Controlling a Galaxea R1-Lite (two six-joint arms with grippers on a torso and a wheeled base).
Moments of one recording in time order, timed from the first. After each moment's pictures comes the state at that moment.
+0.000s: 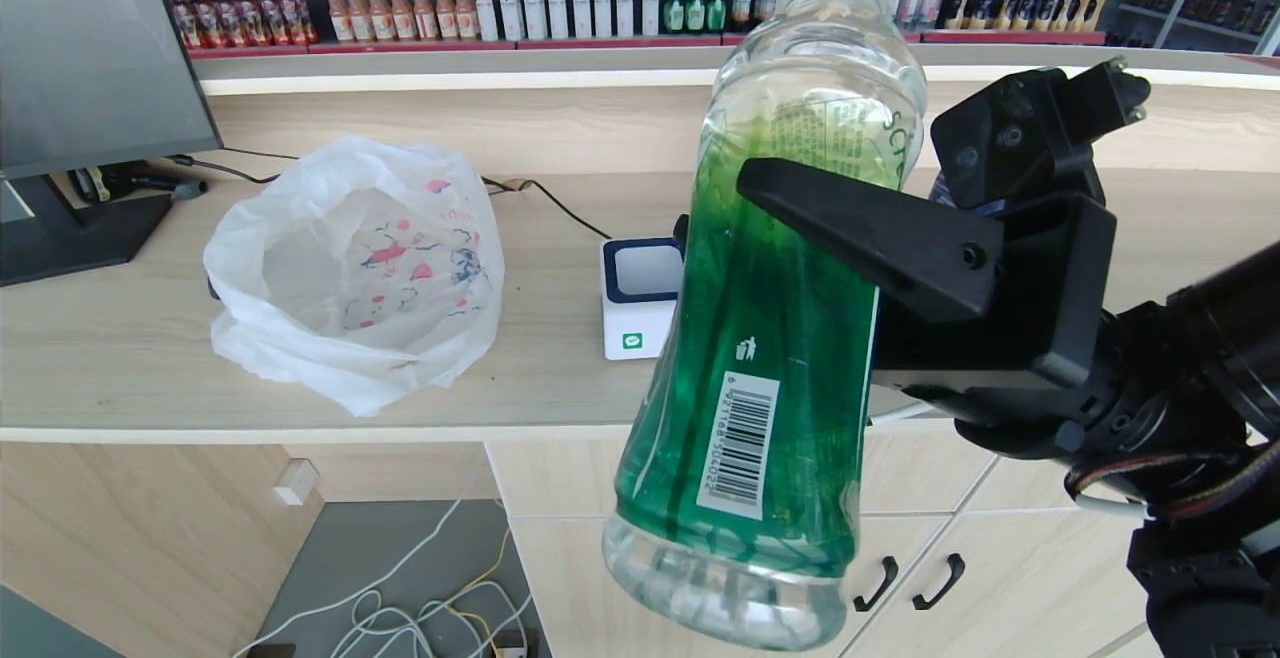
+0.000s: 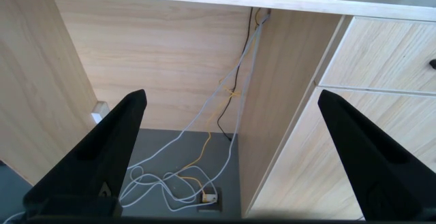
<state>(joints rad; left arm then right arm) 0.00 0.00 0.00 0.00 0.00 0.00 0.76 1.68 -0.73 -1.57 0.65 1.07</state>
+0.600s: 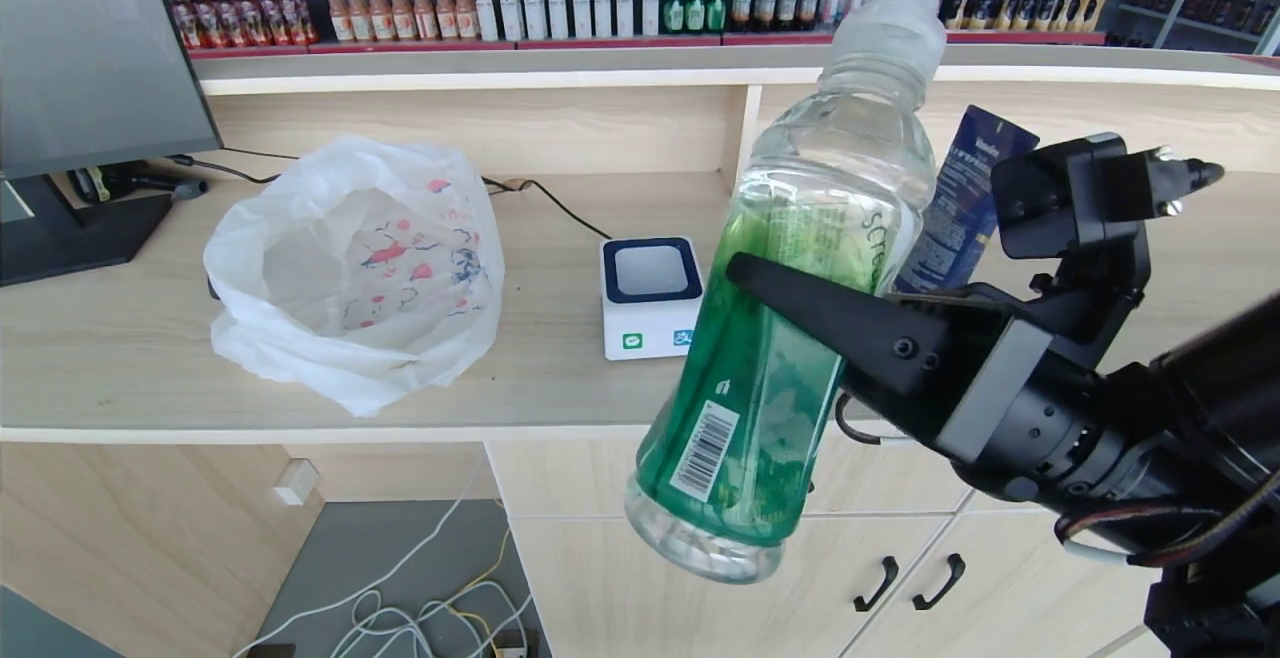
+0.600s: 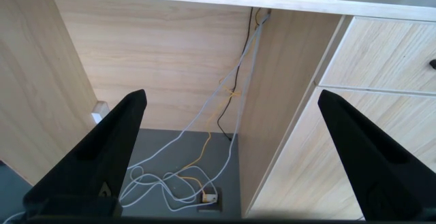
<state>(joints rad) 0.00 0.00 0.00 0.00 0.00 0.00 0.74 1.67 -0.60 -1.57 0.48 0.68</state>
